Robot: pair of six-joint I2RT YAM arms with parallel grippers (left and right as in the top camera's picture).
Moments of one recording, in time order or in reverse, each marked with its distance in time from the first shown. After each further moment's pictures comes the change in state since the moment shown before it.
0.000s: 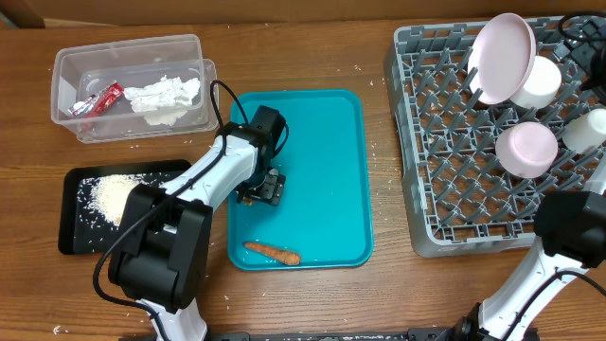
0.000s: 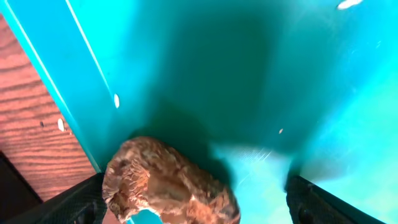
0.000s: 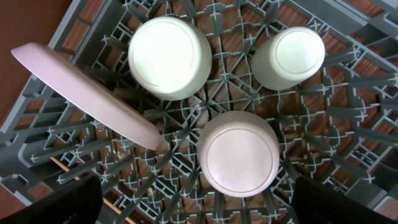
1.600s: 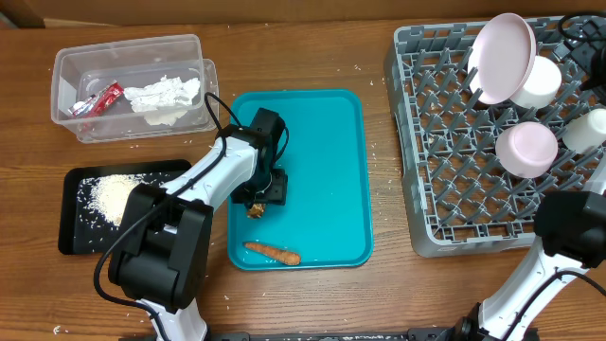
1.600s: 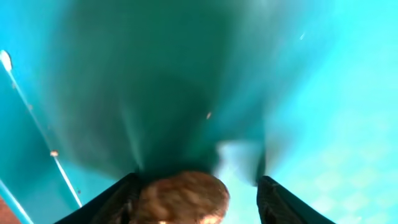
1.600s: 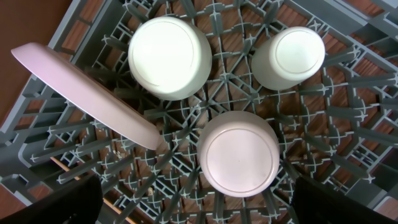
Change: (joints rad) left arm 0.000 0.000 -0.016 0.007 0.207 -0.189; right arm 0.000 0.000 0.000 0.000 0.000 0.000
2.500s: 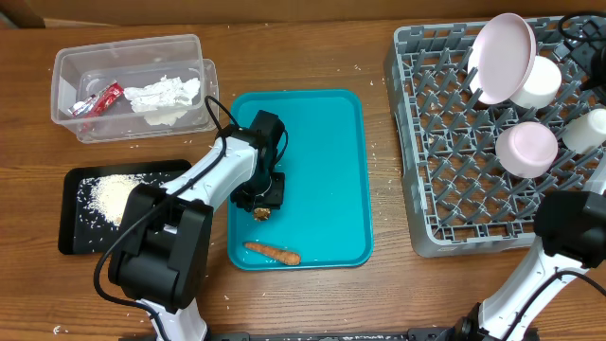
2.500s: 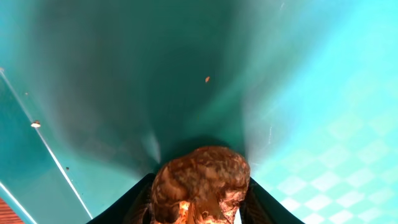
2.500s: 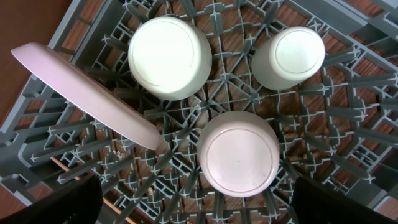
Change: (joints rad) left arm 0.000 0.000 -0.001 -0.058 0.030 0.004; right arm 0.000 0.000 0.000 0.000 0.000 0.000
